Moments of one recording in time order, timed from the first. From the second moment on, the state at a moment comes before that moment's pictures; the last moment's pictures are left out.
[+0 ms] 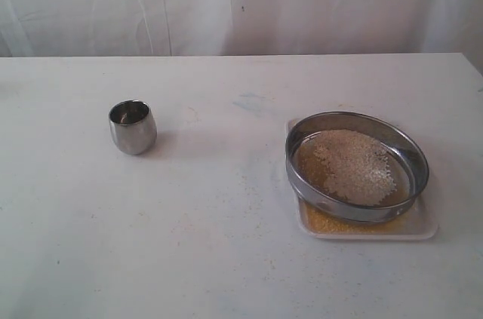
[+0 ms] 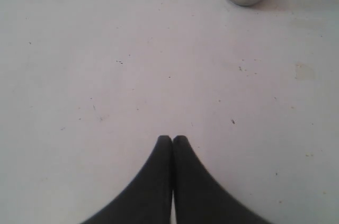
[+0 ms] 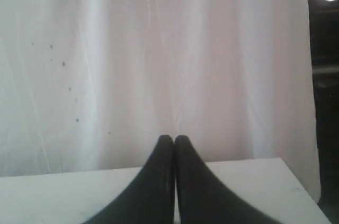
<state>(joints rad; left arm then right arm) 0.05 0.00 0.02 -0.05 0.52 -0.01 -0.06 0.05 -0.42 0.39 0.31 -0.28</state>
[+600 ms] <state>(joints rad) 0.05 0.00 0.02 -0.05 0.52 -0.01 -0.09 0.00 -0.01 0.07 0.02 0.10</state>
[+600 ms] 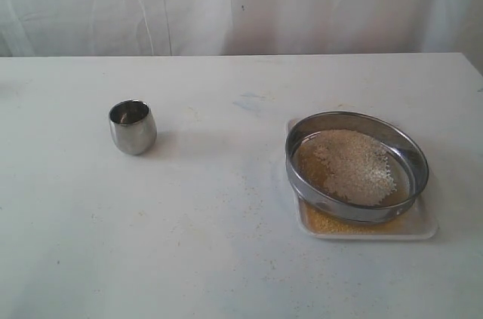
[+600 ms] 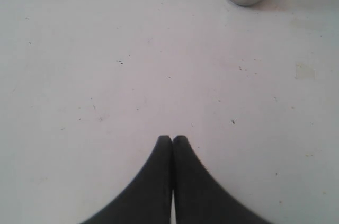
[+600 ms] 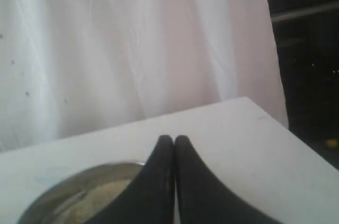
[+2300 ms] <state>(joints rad) 0.03 0.00 0.02 -0.05 0.50 -0.01 -0.09 0.00 0.00 -0.08 0.35 0.18</state>
